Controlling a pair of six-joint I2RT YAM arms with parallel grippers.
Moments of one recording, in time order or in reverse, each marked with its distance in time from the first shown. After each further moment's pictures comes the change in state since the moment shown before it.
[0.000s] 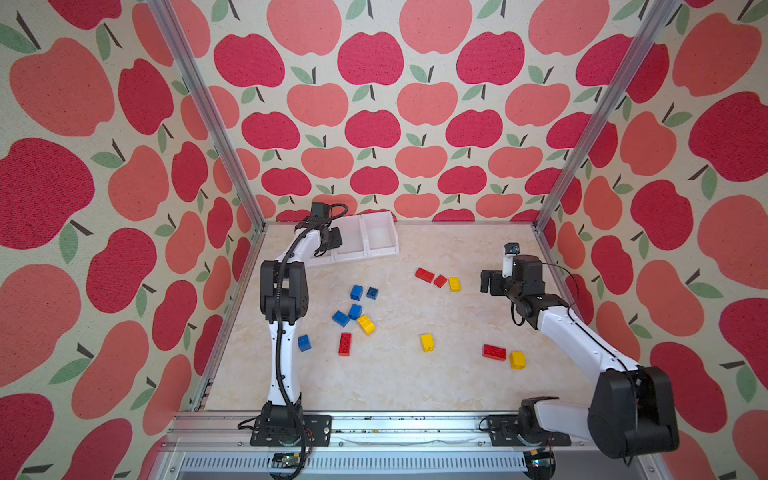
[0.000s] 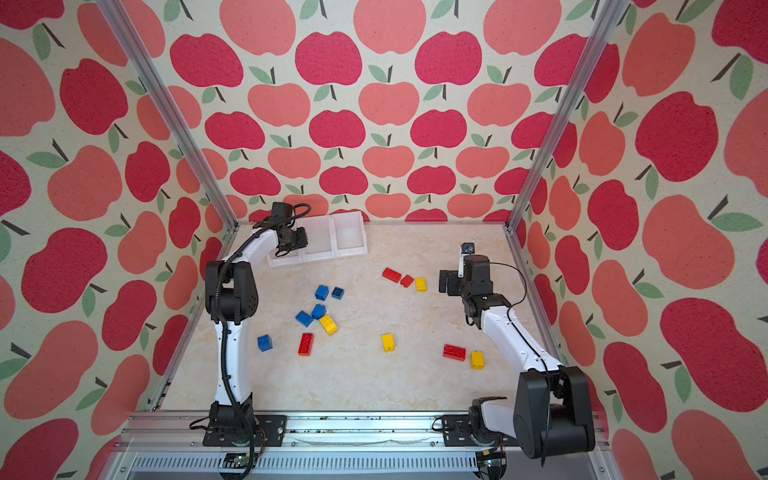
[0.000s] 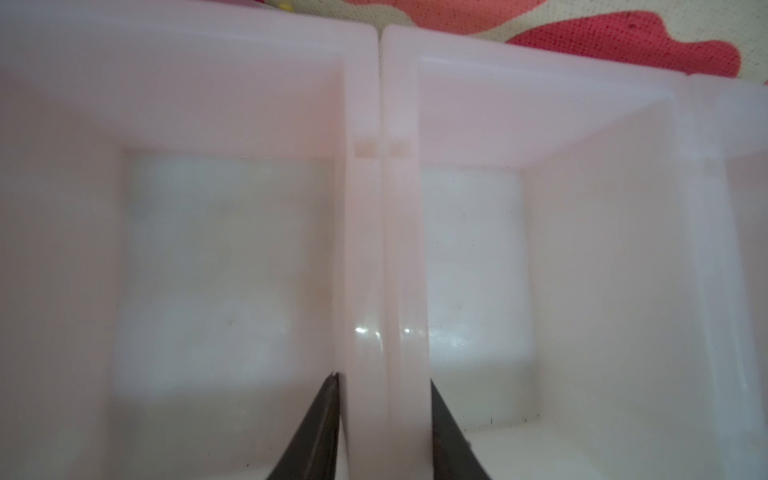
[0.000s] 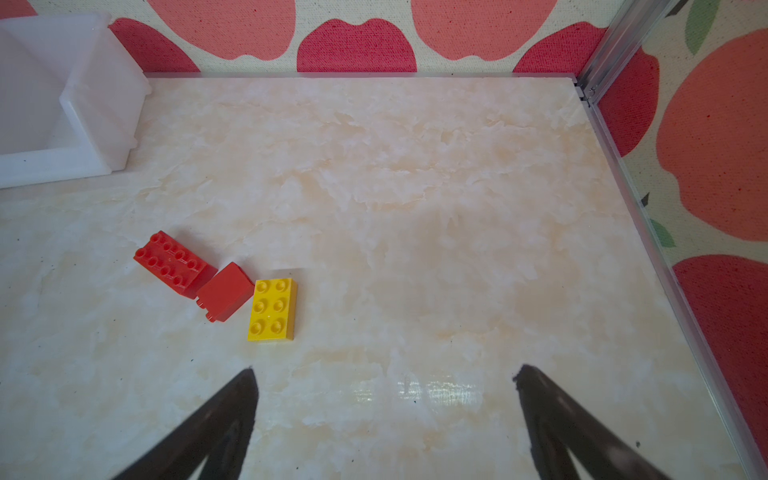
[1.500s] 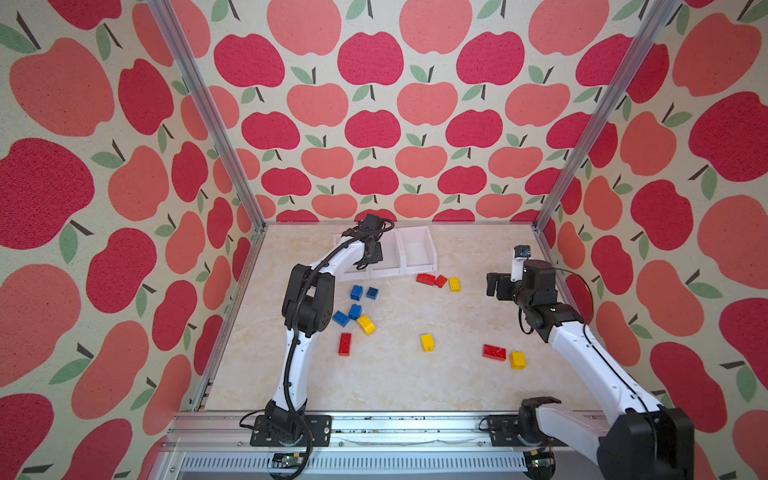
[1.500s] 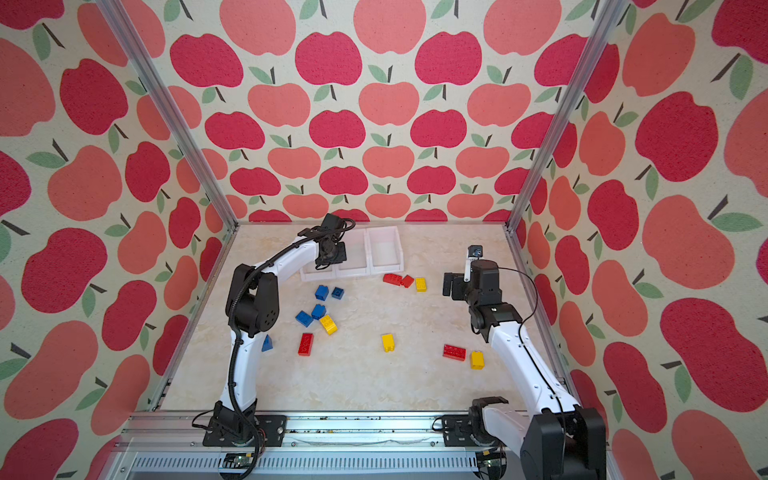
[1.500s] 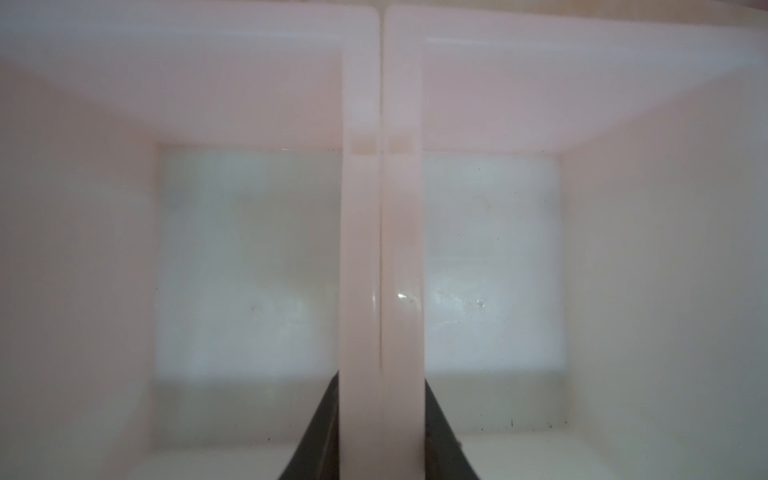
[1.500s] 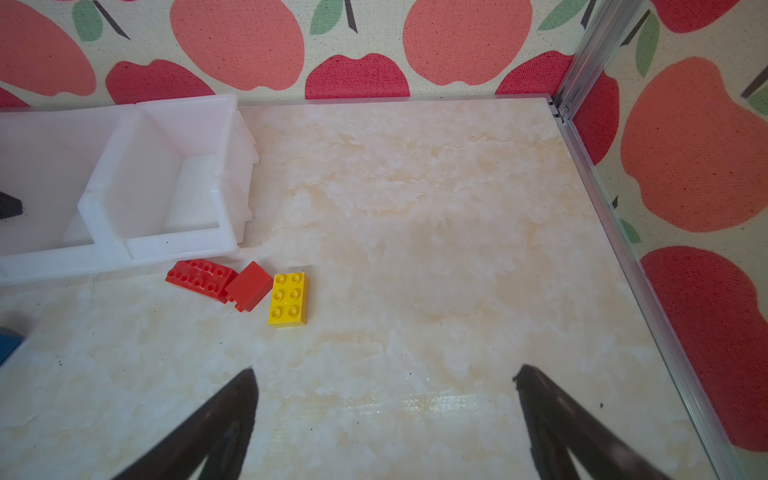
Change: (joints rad) left arm -0.323 -0.095 -0.130 -0.083 -0.195 -0.203; right arm 0.000 -0.185 -0.025 -0.104 0.003 0.020
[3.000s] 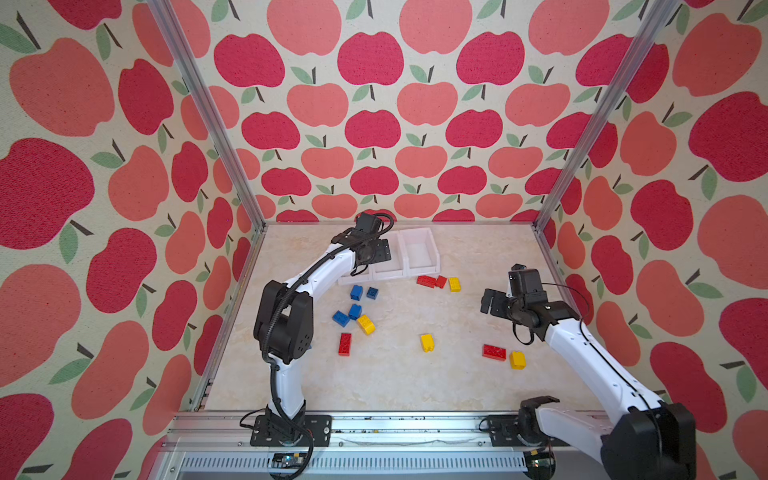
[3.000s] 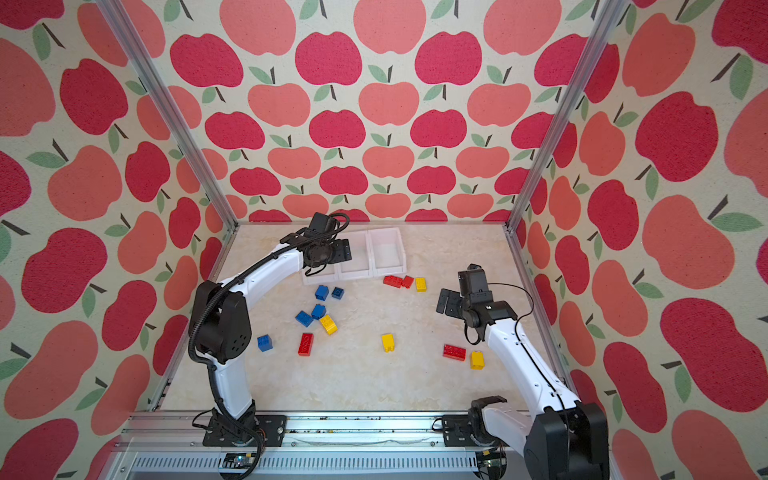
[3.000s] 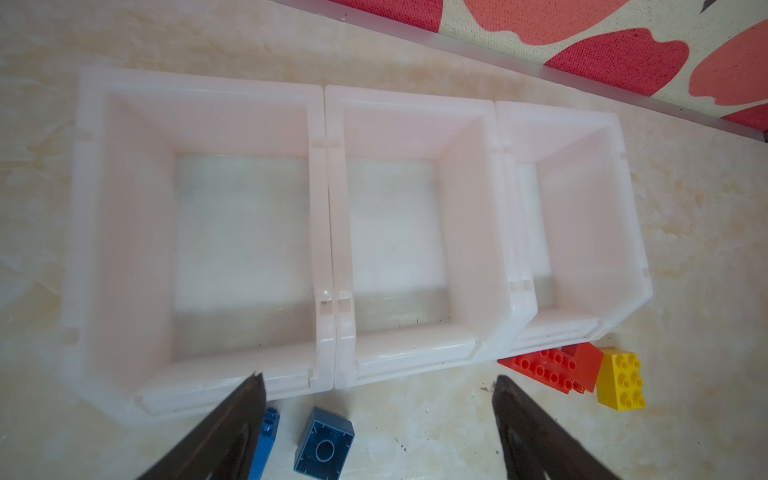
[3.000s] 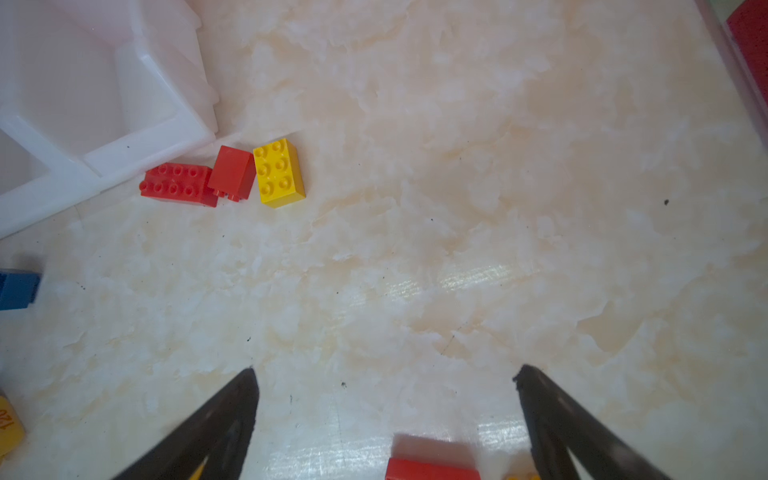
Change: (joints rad) left arm -0.037 -0.375 -0.324 0.130 0.077 -0.050; right arm 0.088 0.039 0.047 -0.428 0.008 0.350
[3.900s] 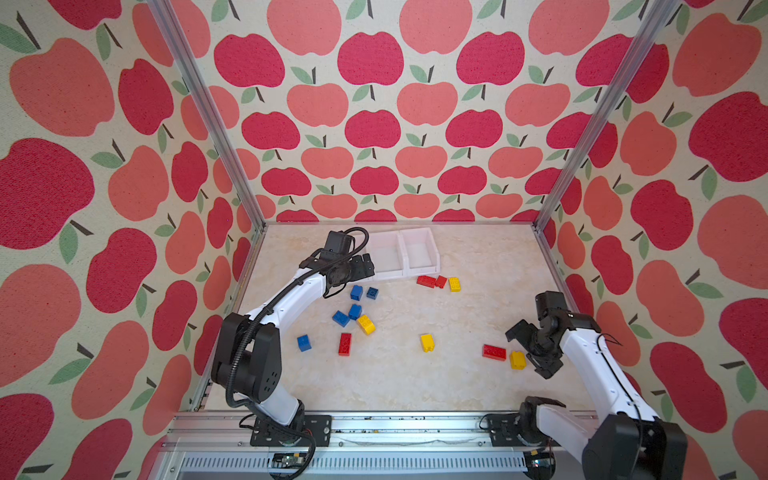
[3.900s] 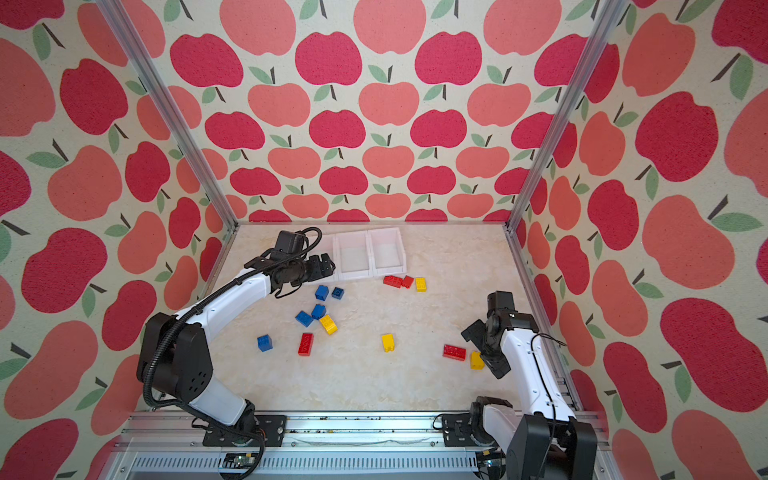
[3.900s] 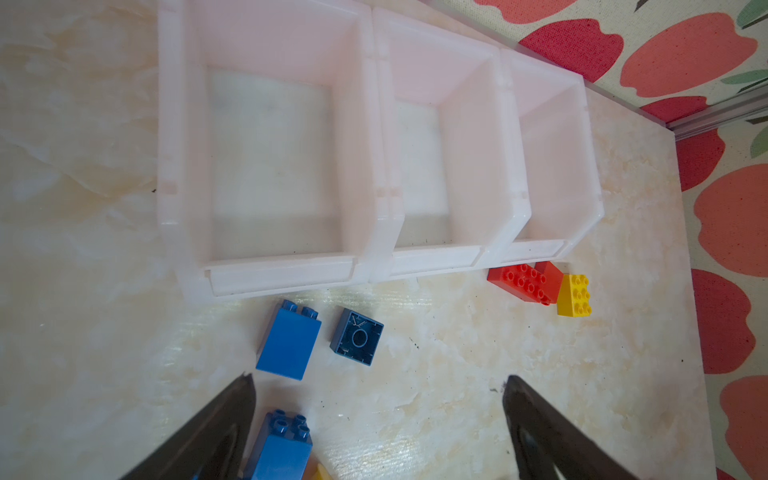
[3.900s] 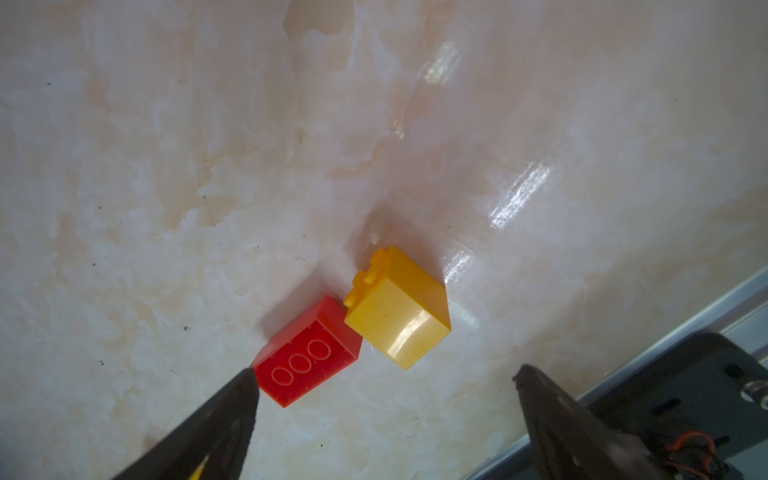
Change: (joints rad) left arm 0.111 -0.293 -0.367 0.121 0.209 0.002; right arm -0.341 -0.072 -0.129 -0.394 -0.153 0.440
